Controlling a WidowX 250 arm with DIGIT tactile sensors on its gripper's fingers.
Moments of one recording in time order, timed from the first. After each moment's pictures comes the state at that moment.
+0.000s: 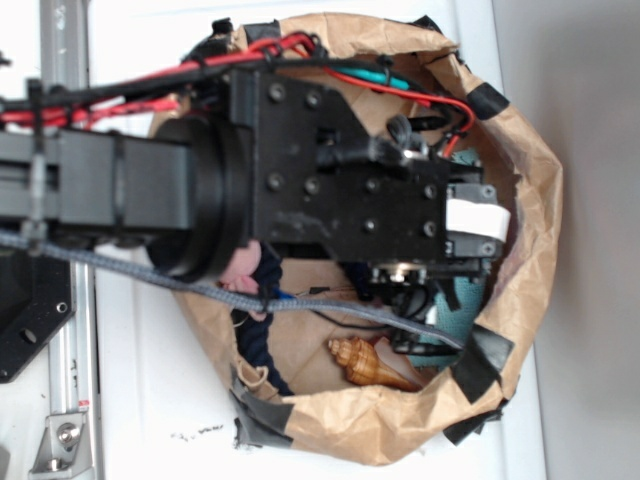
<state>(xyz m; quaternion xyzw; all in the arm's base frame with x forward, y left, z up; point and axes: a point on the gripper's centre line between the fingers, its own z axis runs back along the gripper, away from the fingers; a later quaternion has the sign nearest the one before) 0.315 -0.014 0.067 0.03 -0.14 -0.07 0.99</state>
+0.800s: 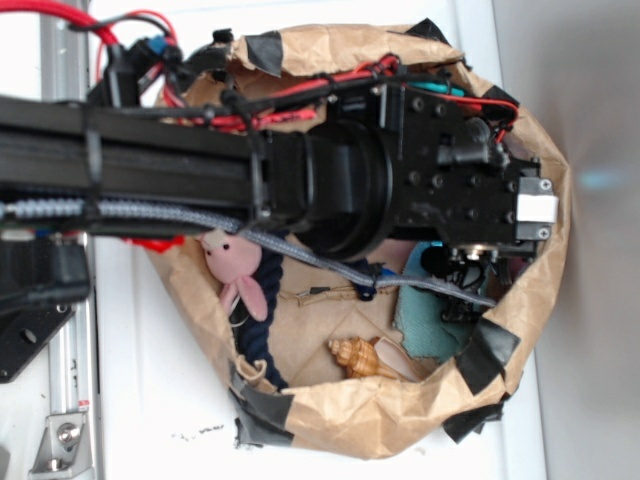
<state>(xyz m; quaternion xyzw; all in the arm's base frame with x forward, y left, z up) 0.347 0.001 0.028 0.05 -0.12 -0.05 0.99</state>
